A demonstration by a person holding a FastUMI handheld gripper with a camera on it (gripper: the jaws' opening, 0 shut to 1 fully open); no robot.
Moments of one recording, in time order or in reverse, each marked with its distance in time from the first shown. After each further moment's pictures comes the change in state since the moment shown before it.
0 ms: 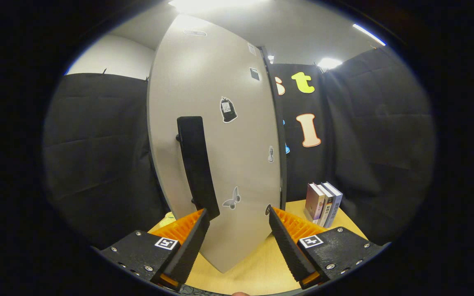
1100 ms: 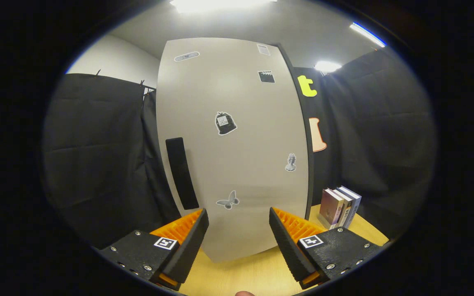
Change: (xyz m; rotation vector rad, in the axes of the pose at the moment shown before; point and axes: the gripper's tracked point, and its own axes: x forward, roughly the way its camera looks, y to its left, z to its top) arm 0.068 0.062 0.018 0.029 -0.051 -0.052
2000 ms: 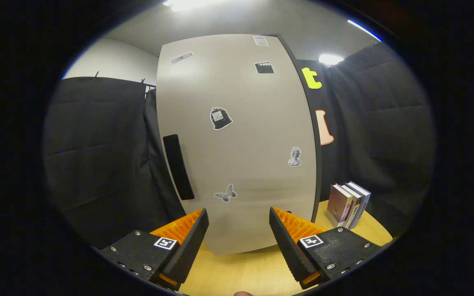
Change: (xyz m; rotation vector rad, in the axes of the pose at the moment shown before) arm 0.019 0.001 -0.006 0.031 0.043 0.056
